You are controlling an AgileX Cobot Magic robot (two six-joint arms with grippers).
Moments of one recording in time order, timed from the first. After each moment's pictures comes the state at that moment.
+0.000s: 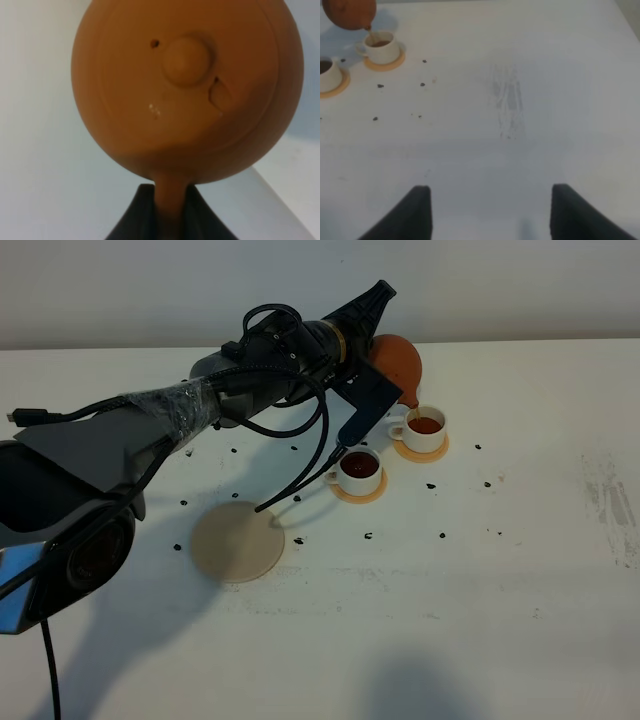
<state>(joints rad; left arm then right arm) -0.58 2.43 -2.02 0.54 0.21 1.48 0.00 -0.01 -0.52 0.10 1.11 -0.08</state>
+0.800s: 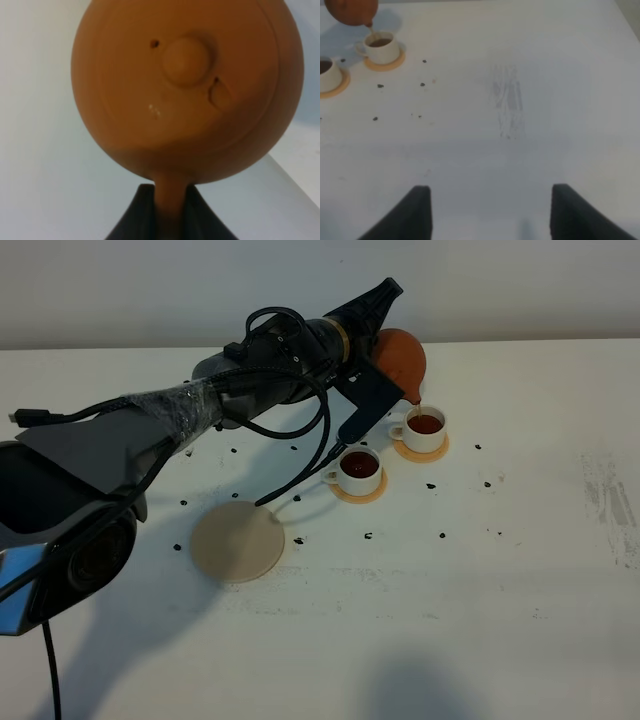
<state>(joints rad) -0.59 2.43 -2.02 0.59 0.18 1.47 0.00 -0.01 -0.52 0.10 1.11 -0.08</state>
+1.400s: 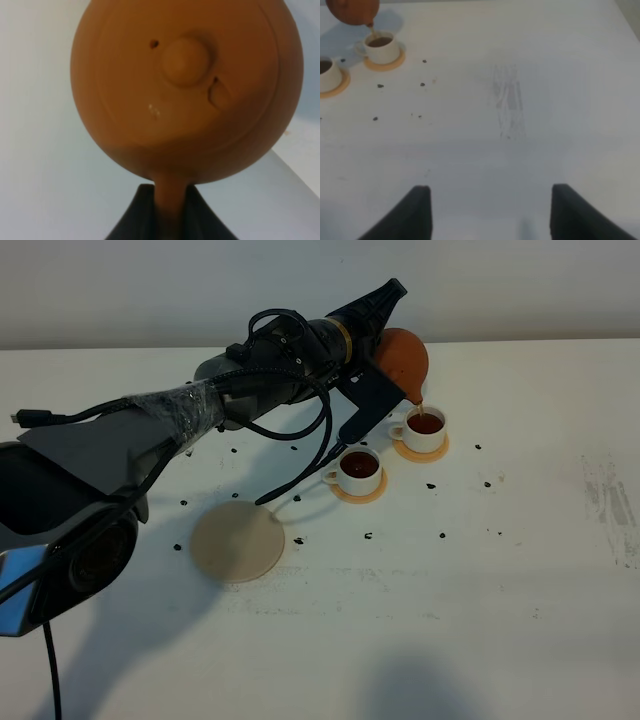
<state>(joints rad) -0.59 2.43 -2.02 0.62 0.17 1.47 0.00 -0.01 -0.52 0.10 1.11 -0.08</state>
